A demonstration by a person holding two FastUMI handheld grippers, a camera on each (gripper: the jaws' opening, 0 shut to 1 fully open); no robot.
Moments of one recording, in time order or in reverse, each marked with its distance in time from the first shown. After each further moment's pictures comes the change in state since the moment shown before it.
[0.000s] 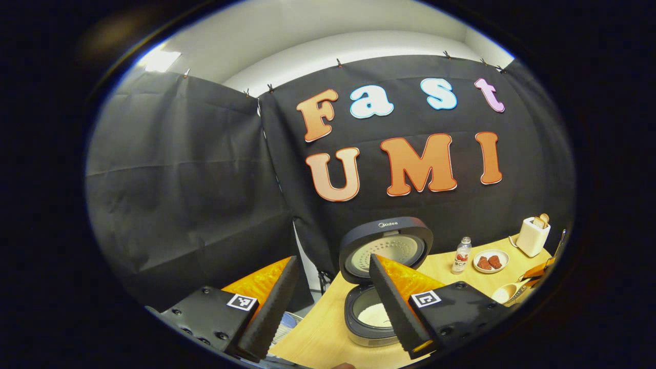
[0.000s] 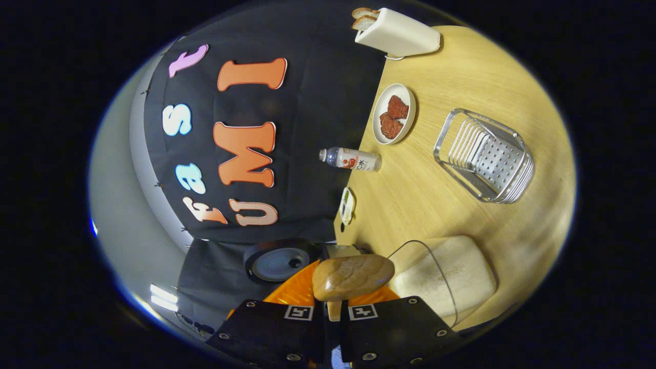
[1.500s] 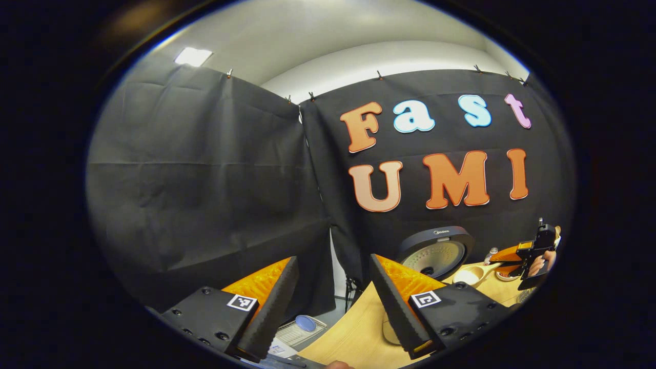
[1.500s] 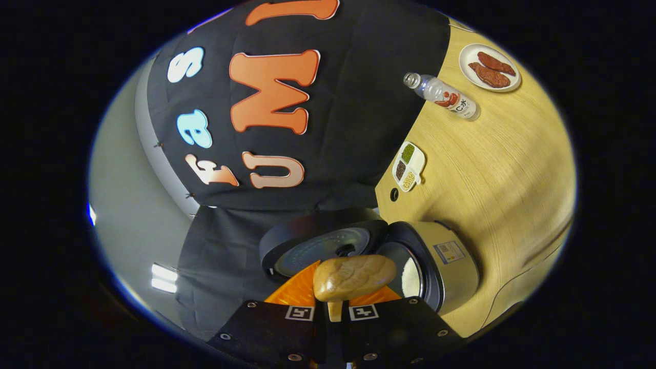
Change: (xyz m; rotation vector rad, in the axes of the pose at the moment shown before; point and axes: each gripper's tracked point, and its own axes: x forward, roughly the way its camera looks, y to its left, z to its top) left arm -0.034 0.119 -0.006 -0.068 -0.034 0.171; right arm 0.206 0.116 -0.119 -0.157 0.230 0.033
